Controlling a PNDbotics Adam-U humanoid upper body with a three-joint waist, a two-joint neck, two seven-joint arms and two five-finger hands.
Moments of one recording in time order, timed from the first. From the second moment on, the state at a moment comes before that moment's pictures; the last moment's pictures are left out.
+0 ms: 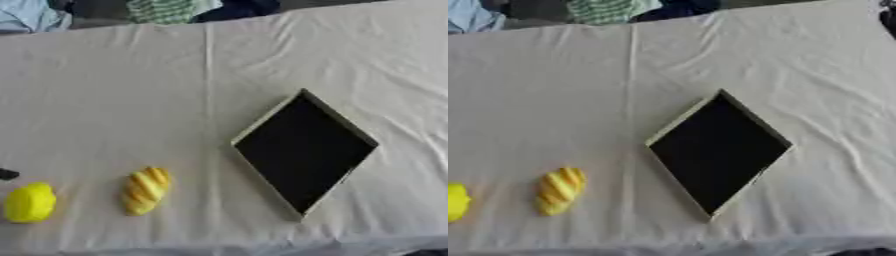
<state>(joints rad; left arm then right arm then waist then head) 0.19 0.93 0.03 -1.99 -0.62 0.00 -0.46 -0.31 -0.67 -0.08 -1.99 -0.12 -0.17 -0.23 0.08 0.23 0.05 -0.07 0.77</state>
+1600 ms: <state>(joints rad) 0.07 0.88 -0.09 -1.81 -0.63 0.04 -0.43 -0.31 -0.65 -0.08 -1.99 -0.12 -0.16 -0.22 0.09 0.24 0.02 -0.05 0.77</state>
